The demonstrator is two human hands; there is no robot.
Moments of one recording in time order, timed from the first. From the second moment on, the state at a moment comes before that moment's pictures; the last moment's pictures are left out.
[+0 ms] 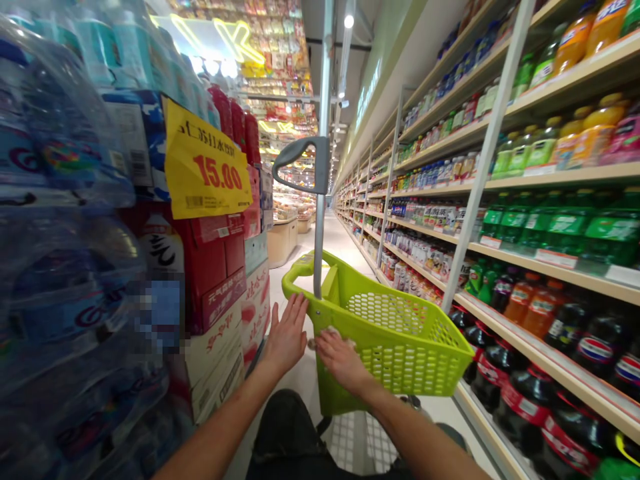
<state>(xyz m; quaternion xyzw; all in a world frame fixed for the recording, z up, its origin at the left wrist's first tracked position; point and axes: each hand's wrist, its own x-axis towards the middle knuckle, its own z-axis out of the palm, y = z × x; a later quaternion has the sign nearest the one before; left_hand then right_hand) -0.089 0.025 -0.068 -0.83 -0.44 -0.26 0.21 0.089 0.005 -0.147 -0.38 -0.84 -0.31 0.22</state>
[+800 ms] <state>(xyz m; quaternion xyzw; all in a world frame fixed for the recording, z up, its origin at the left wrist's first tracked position) -0.069 0.024 -0.067 -0.84 -0.40 -0.29 0.22 0.106 -0.007 -0.105 -0.41 -0.79 -0.33 0.30</state>
